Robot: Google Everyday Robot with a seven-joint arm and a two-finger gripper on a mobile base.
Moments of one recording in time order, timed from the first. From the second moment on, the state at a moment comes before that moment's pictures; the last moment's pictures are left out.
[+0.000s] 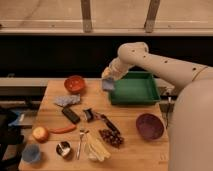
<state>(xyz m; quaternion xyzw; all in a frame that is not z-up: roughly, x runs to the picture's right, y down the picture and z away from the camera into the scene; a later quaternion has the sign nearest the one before) 0.033 -0.060 0.804 -0.25 -0.01 0.71 0.66</state>
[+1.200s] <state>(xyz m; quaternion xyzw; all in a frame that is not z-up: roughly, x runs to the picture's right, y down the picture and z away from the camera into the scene) -0.026 -0.015 0.782 -0.31 -0.01 0.64 0.70</state>
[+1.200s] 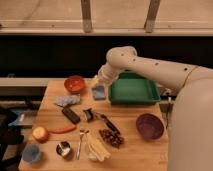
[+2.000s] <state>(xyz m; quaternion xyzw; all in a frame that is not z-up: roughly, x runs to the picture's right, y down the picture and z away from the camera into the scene) -0.133 0.085 0.703 -0.39 -0.05 0.57 0.73</state>
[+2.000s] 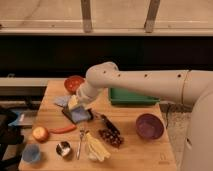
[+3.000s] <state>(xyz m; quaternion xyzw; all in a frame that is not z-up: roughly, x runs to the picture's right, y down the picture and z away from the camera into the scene) -0.168 0.133 0.683 -0.46 -0.04 0.54 0.71</state>
